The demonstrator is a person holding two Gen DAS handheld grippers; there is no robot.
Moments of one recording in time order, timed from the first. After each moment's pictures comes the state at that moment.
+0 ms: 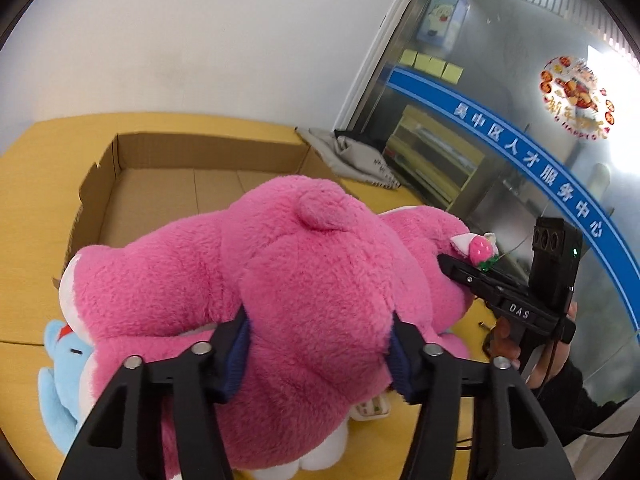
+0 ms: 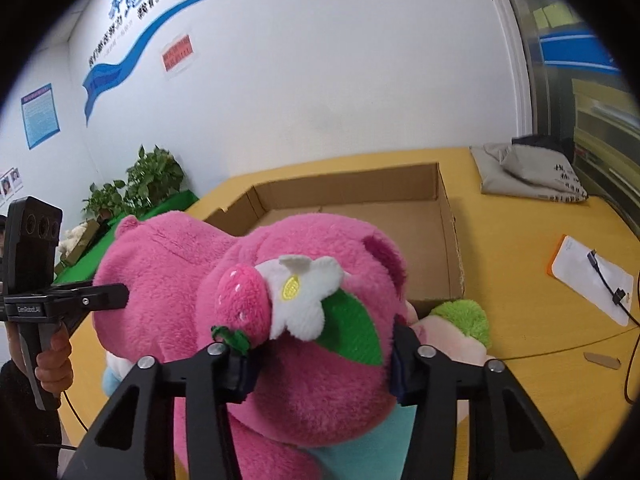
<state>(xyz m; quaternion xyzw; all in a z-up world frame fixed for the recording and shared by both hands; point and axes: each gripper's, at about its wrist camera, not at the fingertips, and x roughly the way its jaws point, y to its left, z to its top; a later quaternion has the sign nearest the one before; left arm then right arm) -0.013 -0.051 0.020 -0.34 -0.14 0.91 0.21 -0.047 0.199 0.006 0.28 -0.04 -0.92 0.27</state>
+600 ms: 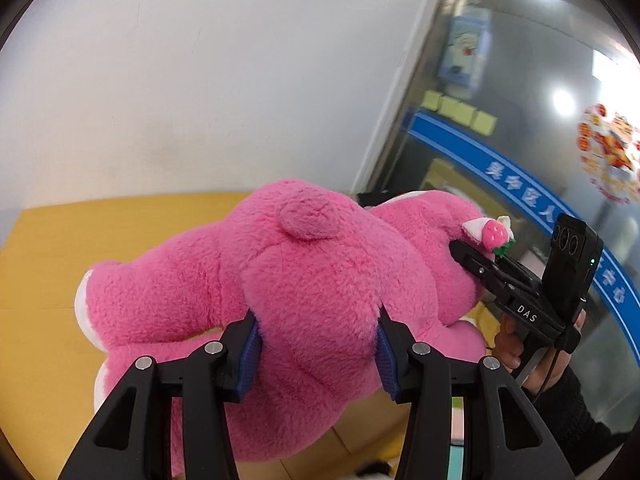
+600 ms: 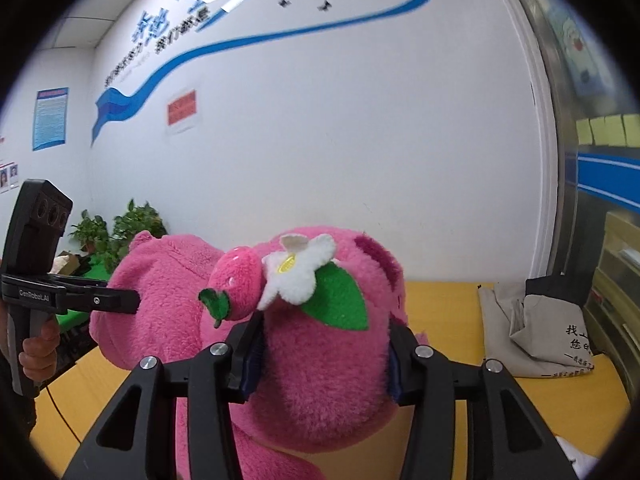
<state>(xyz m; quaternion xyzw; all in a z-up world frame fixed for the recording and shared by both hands) -0.255 -0.086 0.126 -0.34 -0.11 0.92 0.18 -0.256 0.139 0.125 0.17 -0.01 -0.95 0.26</state>
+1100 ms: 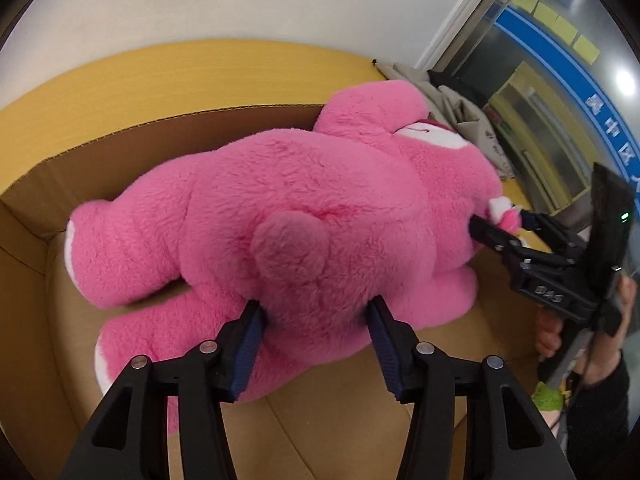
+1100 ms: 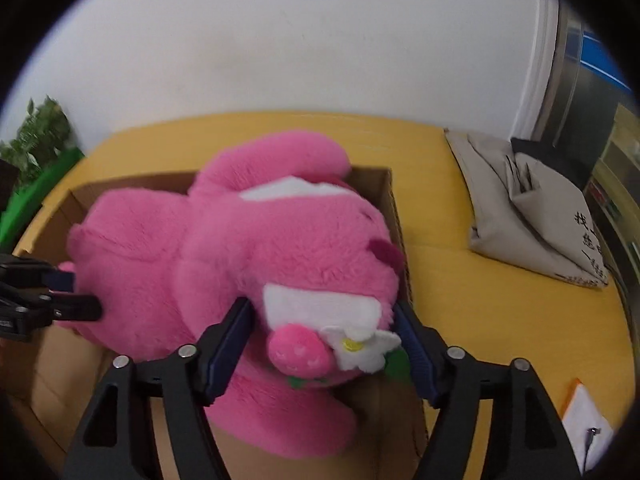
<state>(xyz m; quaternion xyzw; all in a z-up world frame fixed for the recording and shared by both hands) -0.372 -0.055 -0.057 -0.52 -0.09 0.84 0.15 -0.384 0.127 -0.048 0.42 0.06 -0.89 0.14</state>
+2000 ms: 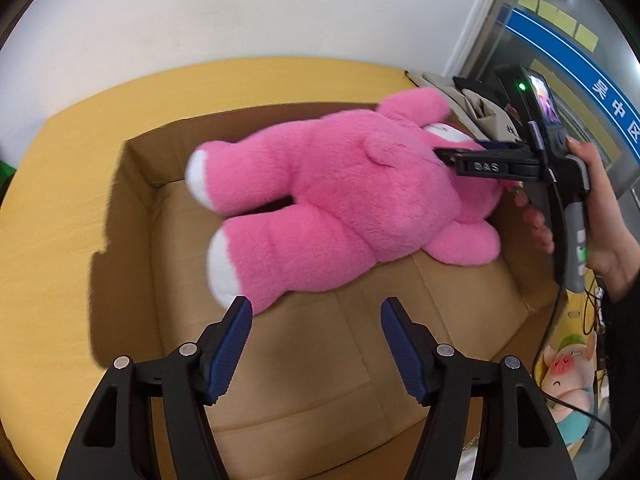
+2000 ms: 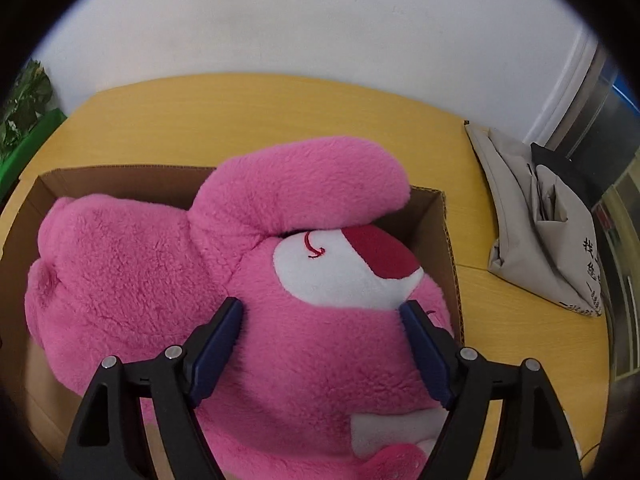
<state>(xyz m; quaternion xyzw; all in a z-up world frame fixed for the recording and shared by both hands) -0.275 -0.099 -0.029 -0.49 -0.07 0.86 0.07 -0.434 0.068 -0.054 0.48 0.13 -0.86 0.11</state>
